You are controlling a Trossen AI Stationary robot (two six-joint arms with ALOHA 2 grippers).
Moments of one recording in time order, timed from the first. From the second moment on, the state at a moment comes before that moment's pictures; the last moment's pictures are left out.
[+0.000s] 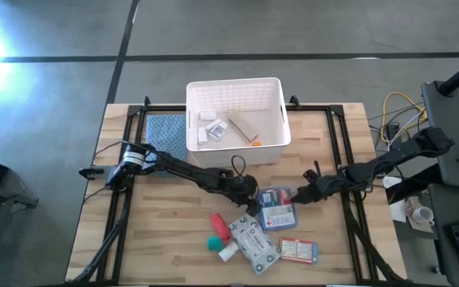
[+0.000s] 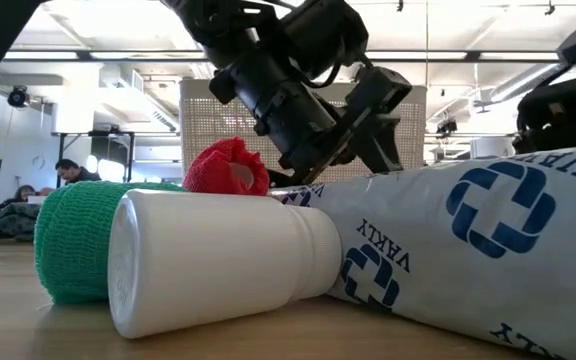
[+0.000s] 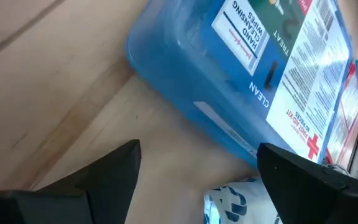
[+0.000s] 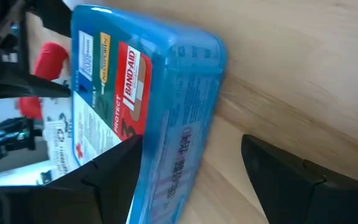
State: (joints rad) left arm -0.11 2.09 1.40 -0.14 0.15 -0.98; right arm 0.33 0.84 0.06 0.06 0.07 1.54
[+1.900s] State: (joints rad) left arm -0.08 2.09 1.37 -0.14 0.13 -0.95; right arm 0.37 1.12 0.12 0.22 0.14 1.61
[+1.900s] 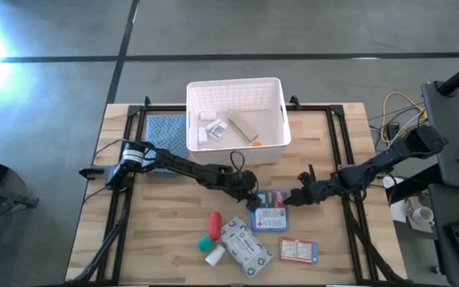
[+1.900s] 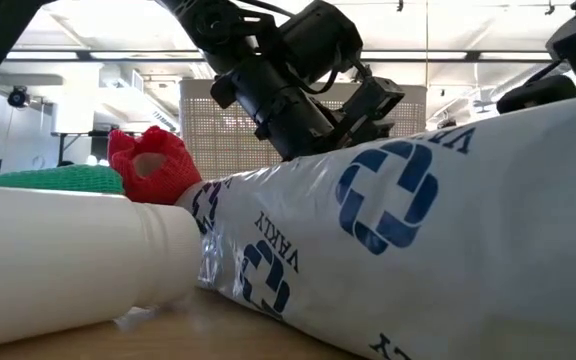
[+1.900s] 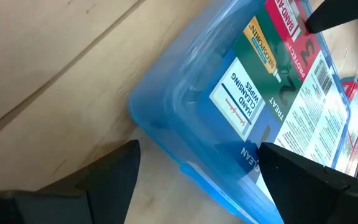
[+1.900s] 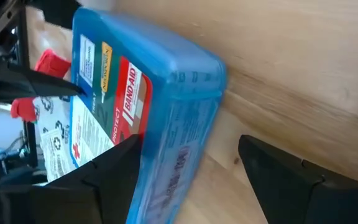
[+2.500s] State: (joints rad) left arm -0.06 2.09 1.35 -0.07 0.11 -0.96; right arm 0.34 1.34 0.24 0.33 0.17 1.48
